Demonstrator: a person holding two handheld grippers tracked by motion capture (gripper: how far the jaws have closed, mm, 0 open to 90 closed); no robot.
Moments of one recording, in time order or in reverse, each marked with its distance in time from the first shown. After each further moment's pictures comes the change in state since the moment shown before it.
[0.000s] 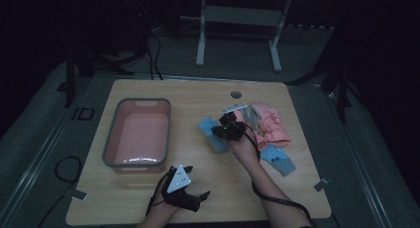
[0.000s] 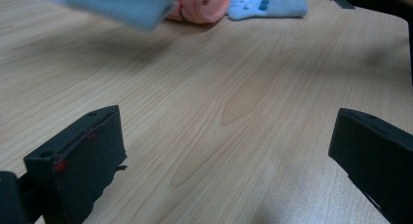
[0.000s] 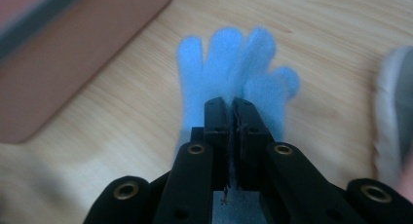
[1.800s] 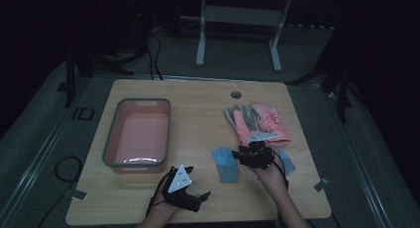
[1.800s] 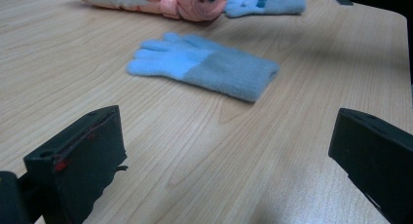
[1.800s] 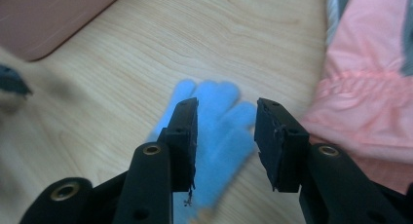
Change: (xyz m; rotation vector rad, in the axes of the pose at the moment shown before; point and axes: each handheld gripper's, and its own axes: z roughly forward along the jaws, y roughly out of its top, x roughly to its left) left arm -0.001 0.000 0.001 0.007 -0.009 0.006; right arm -0.023 -0.091 -0.055 -0.062 0.020 -0.030
